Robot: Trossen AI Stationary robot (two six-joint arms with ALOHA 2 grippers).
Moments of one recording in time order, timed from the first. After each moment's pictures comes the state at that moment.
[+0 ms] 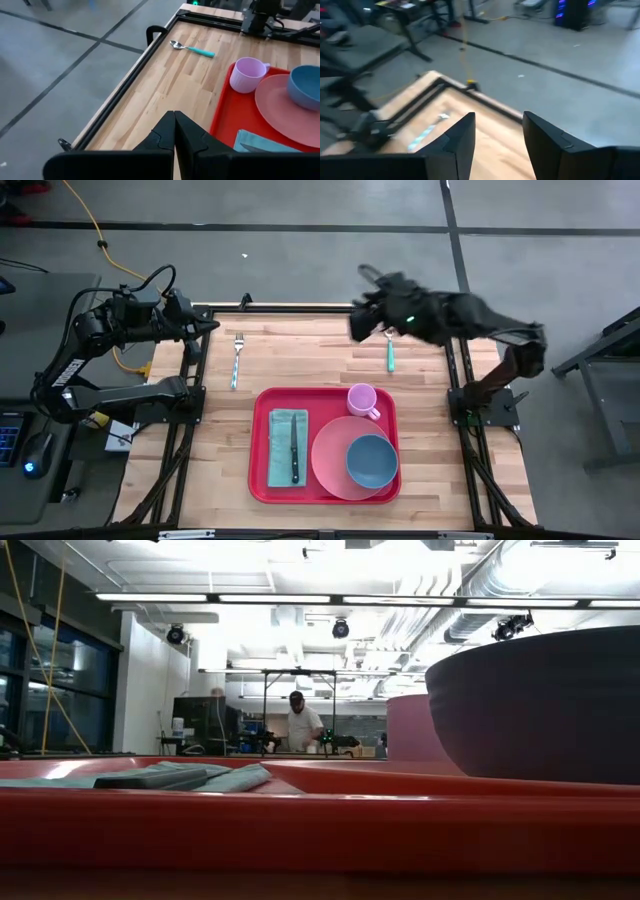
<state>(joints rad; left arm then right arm) 0.55 0.73 1.32 -1.10 0.04 0.12 -0.03 1.54 2.01 -1.02 0.68 0.61</state>
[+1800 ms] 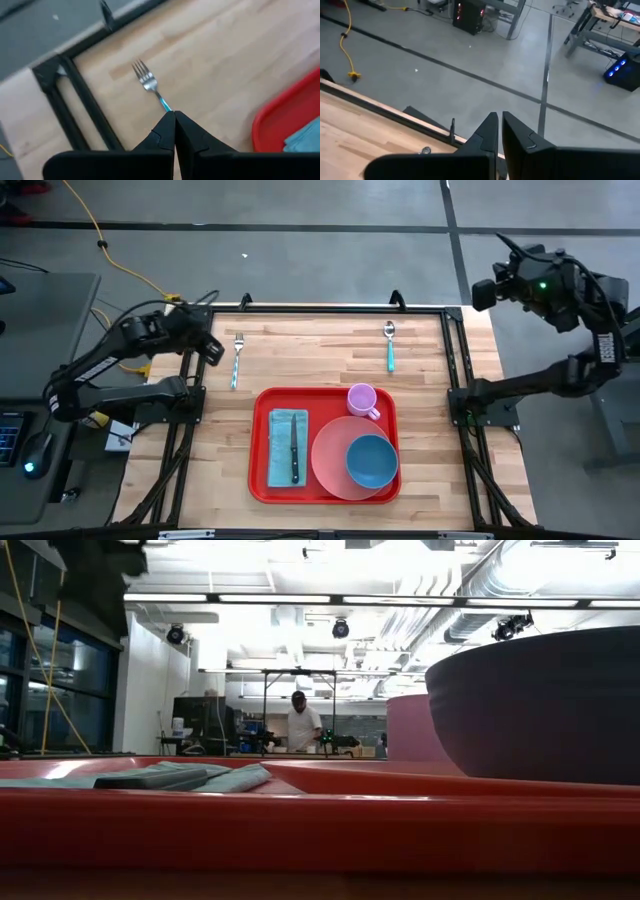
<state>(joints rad) 0.55 0.76 1.01 -1.25 -0.28 -0.34 -0.40 1.11 2.01 -1.57 0.81 0.33</state>
